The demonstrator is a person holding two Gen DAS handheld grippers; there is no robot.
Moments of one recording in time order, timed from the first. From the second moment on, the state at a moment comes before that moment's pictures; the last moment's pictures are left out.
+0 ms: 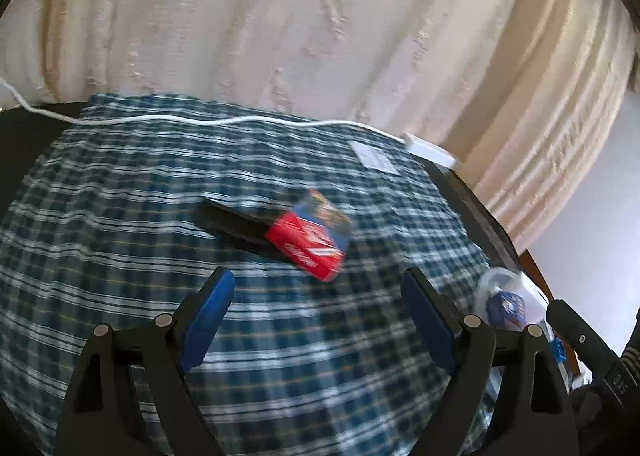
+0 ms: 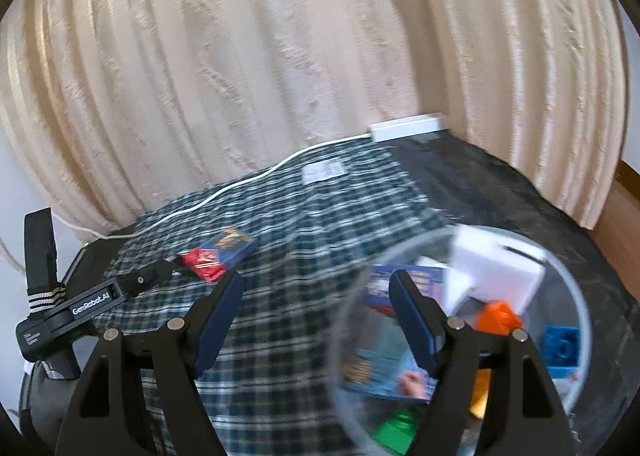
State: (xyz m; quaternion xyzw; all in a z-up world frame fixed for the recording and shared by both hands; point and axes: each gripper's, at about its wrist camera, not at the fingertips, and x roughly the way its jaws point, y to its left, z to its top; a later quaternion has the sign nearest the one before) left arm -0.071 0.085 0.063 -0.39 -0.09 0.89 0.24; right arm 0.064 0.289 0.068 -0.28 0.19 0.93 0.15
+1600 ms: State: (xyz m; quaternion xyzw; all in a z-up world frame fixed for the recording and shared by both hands) left arm -0.102 -0.004 0.032 -0.41 -0.21 0.88 0.14; right arm -0.153 0.257 -0.015 -0.42 0.27 0.86 0.12
